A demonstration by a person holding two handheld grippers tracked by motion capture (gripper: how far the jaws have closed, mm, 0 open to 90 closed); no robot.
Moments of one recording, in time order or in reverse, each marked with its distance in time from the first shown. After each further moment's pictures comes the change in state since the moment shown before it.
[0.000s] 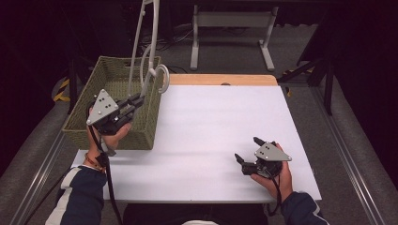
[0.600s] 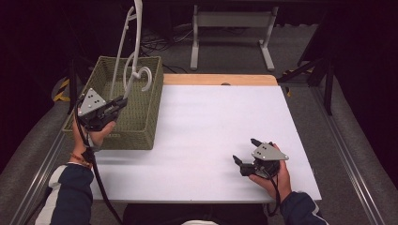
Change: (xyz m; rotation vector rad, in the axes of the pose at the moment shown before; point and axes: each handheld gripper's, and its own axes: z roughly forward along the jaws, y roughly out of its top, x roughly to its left) left arm 0.047 -0.035 -0.004 0.172 0.081 -0.035; right arm 0.003 -0.001 0.004 0.036 0.030 -0.008
